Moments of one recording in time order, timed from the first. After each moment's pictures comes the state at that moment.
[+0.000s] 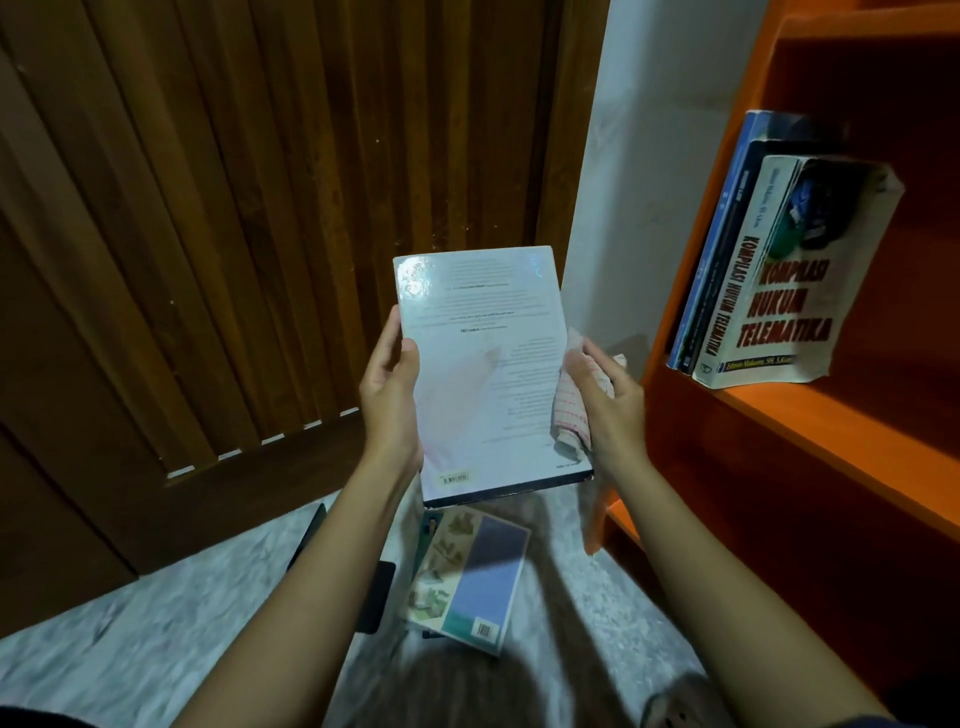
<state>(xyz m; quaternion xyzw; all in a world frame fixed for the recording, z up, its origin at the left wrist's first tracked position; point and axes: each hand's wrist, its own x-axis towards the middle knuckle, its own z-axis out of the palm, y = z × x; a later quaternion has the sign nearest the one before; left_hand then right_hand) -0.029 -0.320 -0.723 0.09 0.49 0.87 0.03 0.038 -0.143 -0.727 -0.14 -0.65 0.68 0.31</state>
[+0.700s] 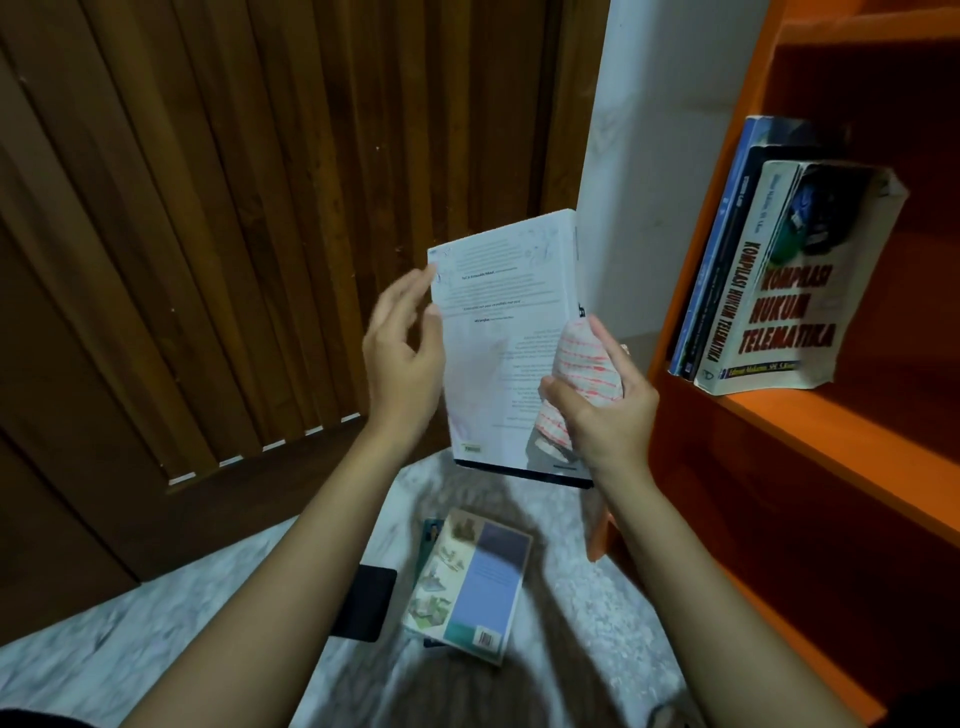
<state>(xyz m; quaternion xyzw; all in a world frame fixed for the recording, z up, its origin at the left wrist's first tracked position) -0.036 -0.312 -0.687 0.23 0.70 0.63 -0.24 0.050 -0.163 -0.713 -0.08 -0.66 0.62 0.41</state>
